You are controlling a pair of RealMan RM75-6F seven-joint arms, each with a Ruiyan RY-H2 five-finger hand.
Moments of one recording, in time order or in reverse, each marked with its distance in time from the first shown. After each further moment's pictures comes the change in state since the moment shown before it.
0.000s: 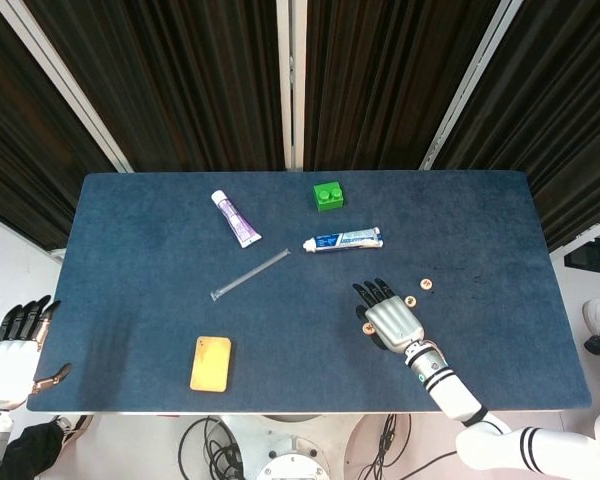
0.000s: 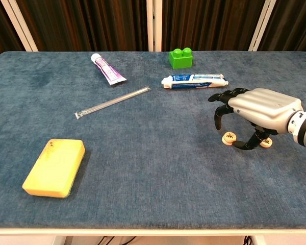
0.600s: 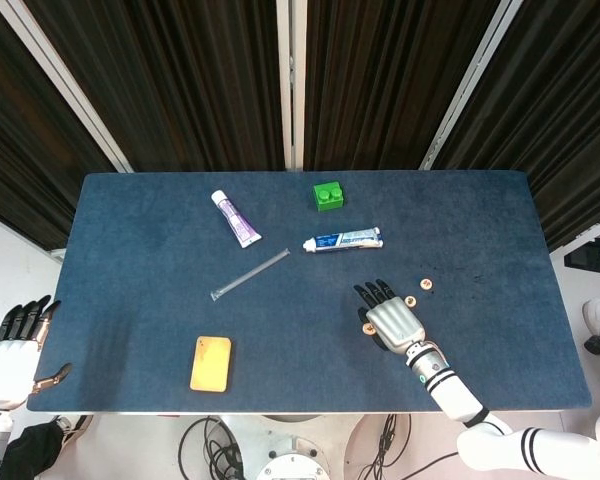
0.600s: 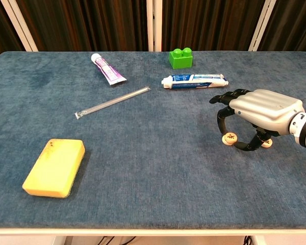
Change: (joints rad) left arm 0.000 0.000 0.000 0.000 -0.001 0.001 0.002; right arm -0.003 0.006 -0.007 -0.003 -0.002 -0.001 -0.014
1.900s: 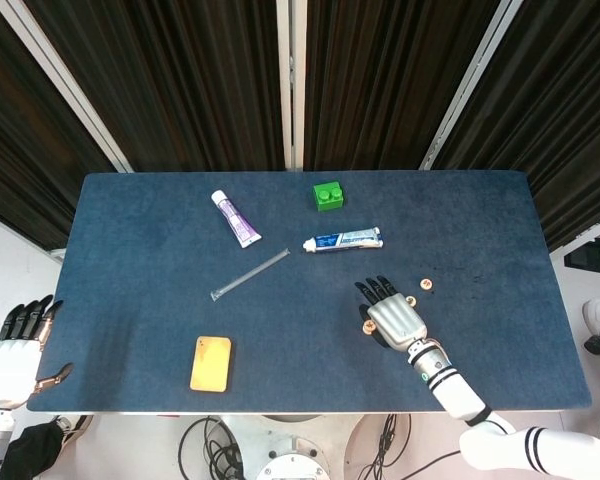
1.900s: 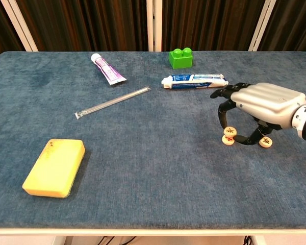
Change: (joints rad) left arm -0.005 0.002 0.001 -0.007 0.002 -0.004 0.017; right arm 0.000 0.025 0.007 -0.025 -0.008 0.008 0.015
